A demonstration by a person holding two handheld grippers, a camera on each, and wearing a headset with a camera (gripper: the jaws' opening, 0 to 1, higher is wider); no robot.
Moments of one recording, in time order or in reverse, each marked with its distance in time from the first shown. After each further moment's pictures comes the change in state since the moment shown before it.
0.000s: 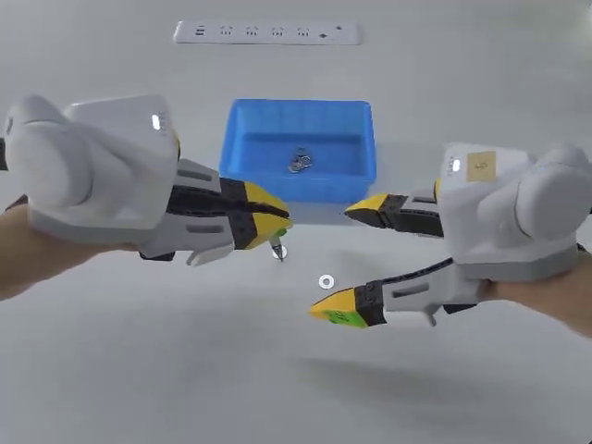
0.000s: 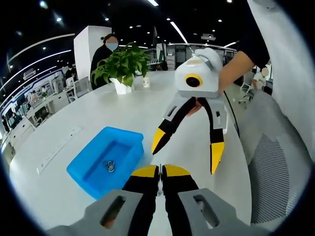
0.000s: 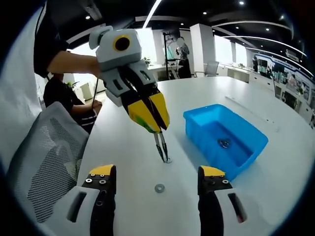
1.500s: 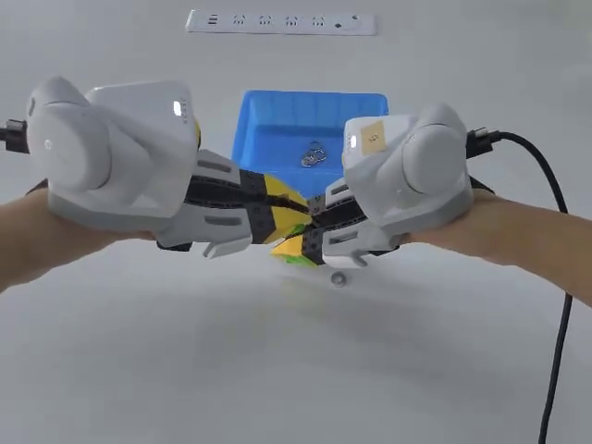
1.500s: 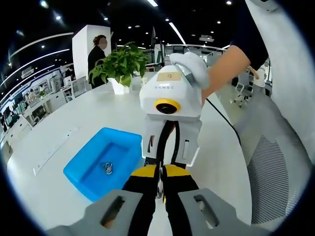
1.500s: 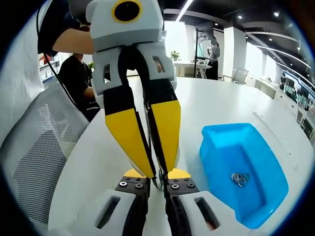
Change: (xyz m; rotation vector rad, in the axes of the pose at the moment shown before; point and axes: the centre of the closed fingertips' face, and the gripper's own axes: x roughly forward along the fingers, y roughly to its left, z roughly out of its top) left arm 0.006 0.001 0.002 -0.012 -0.009 -0.026; right arm 0.056 -0.004 0.012 -0.198 0.065 0.160
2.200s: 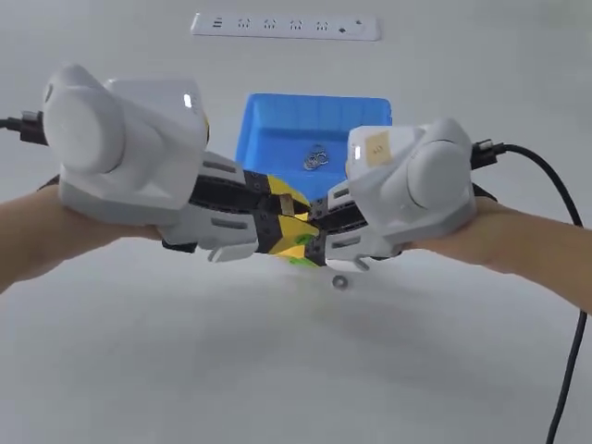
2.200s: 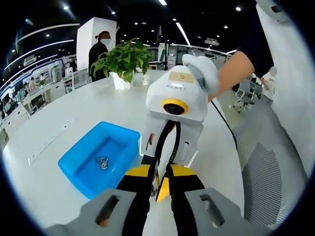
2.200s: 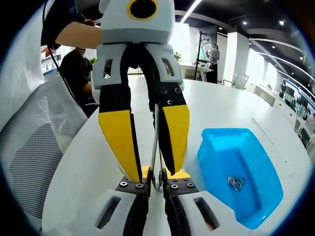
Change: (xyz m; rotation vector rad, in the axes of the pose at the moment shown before) left arm 0.000 -0.004 -0.003 -0.079 0.019 -0.025; right arm 0.001 -0.003 0.000 -0.065 0.009 -0.025
